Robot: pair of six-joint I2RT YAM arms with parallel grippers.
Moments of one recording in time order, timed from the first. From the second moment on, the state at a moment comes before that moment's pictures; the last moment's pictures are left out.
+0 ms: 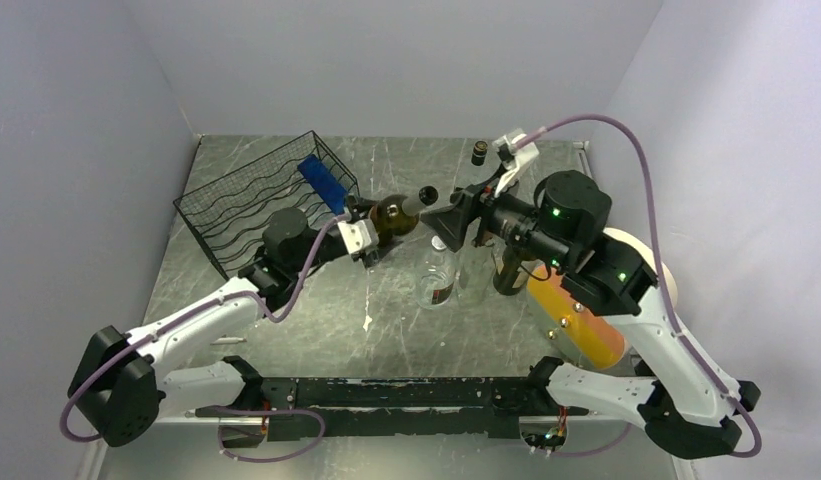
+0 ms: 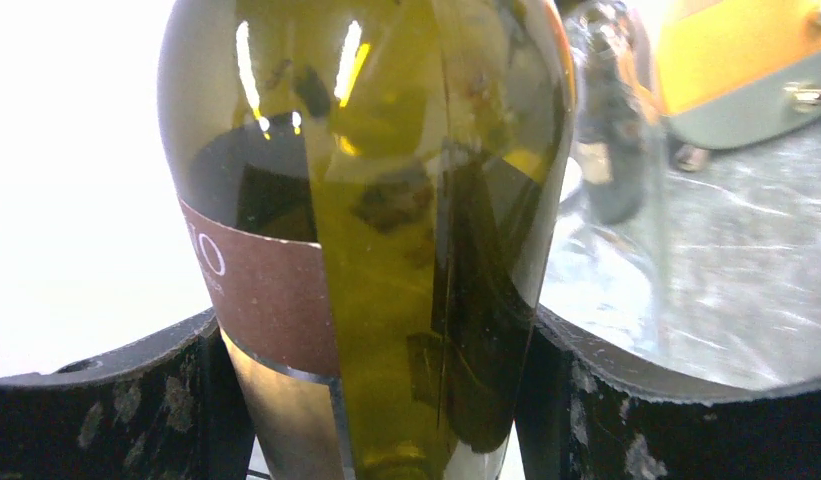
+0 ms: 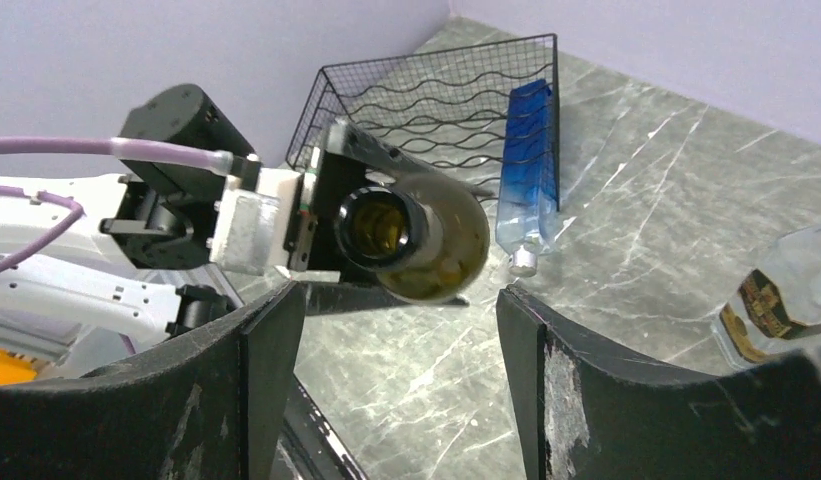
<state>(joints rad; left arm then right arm) -0.69 1.14 0.66 0.50 0.49 0.39 0.81 1.00 1.43 -0.56 -0.07 0.26</state>
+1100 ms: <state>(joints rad) -0.76 1.06 0.90 0.00 0.26 1.61 0.81 1.12 1.30 -0.71 -0.17 0.20</state>
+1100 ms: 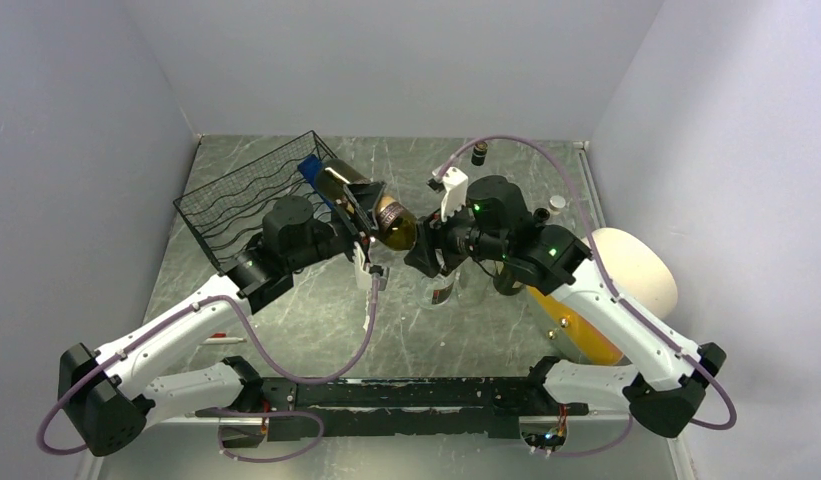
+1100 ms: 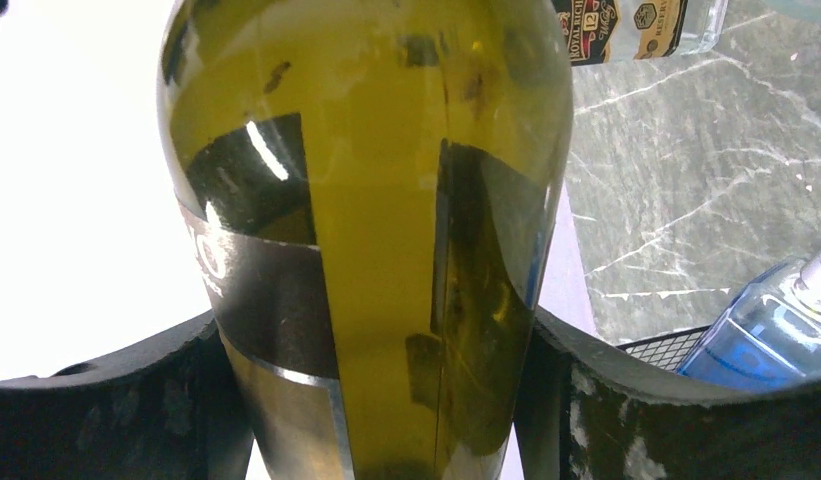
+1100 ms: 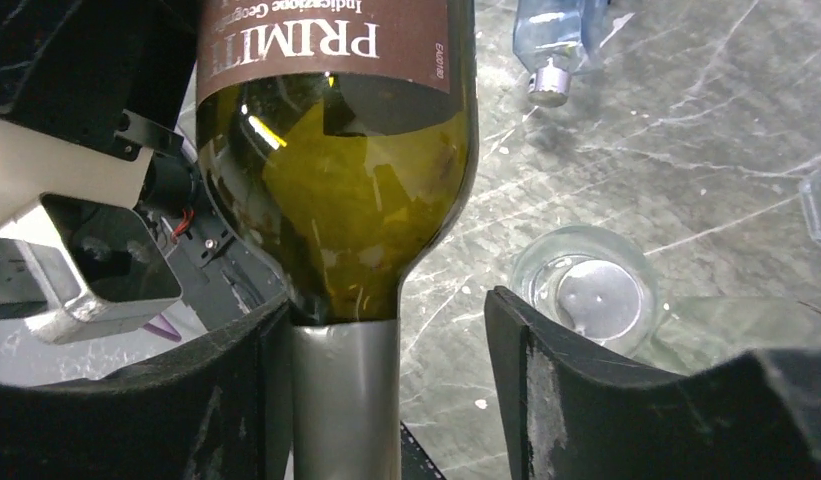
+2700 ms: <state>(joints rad) -0.79 0.82 0.90 -0.06 -0.08 0.29 0.83 1.22 1.21 -0.56 -0.13 0.28</state>
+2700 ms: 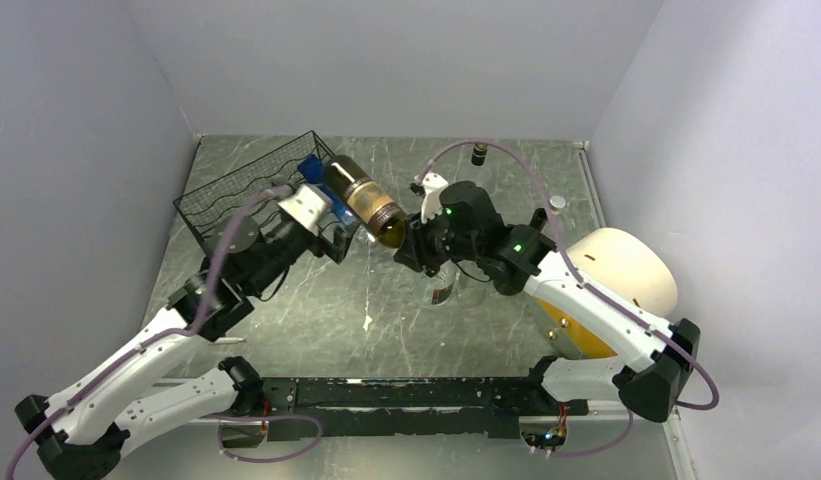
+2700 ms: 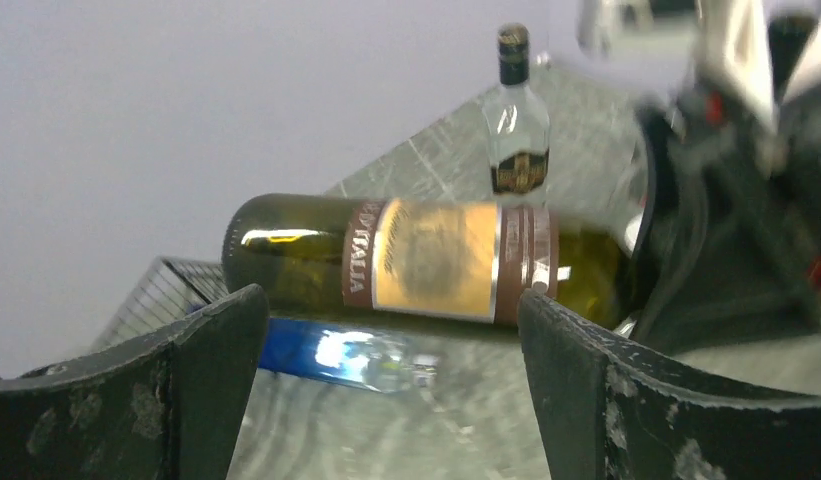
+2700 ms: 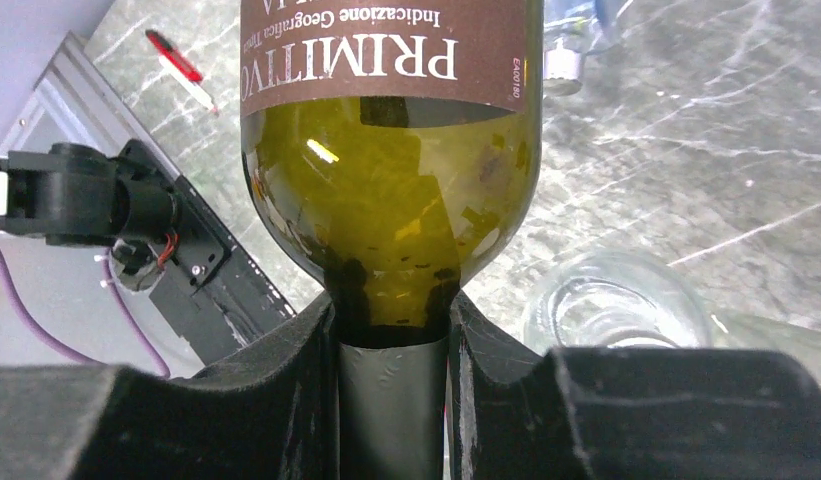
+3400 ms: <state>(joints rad) -0.79 0.78 1.10 -0.18 -0.30 -0.33 1.11 1.44 1.02 -0.31 0.06 0.36</state>
